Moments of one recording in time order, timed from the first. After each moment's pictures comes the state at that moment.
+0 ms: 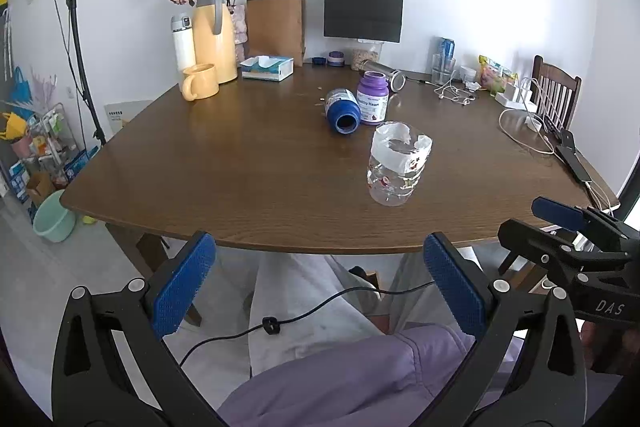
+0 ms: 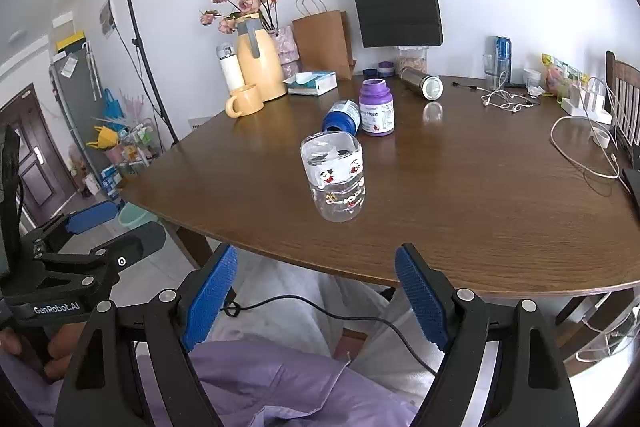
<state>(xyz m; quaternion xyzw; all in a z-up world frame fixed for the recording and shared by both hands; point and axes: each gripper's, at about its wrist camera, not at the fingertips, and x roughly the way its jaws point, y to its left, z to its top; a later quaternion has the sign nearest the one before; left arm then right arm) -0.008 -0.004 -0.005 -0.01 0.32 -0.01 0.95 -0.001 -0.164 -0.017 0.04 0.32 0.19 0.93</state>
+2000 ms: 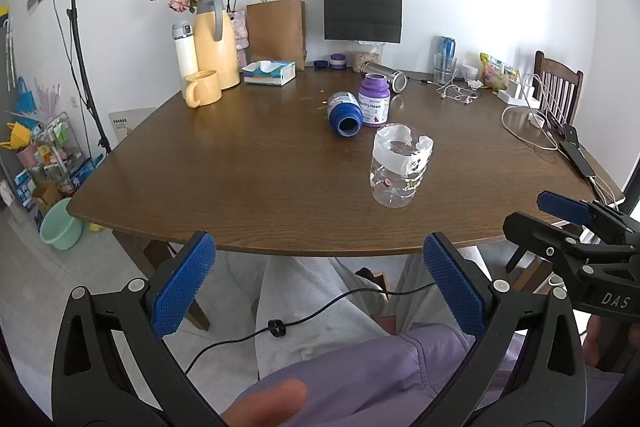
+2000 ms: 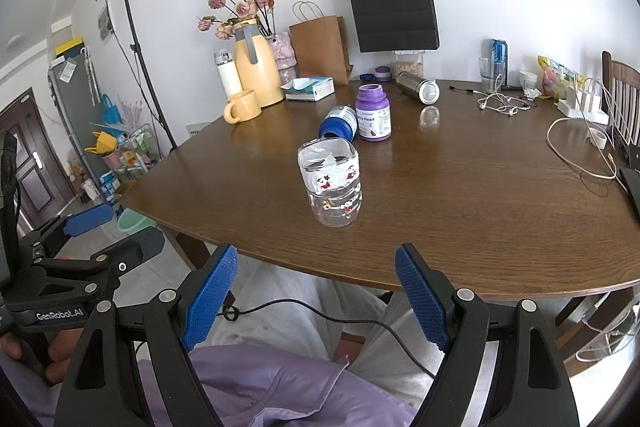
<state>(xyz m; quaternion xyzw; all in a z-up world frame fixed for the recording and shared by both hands) -0.006 0.006 0.002 -0.01 0.32 -0.01 0.95 -0.003 -0.165 -0.011 0.04 0.31 0.18 0.93</state>
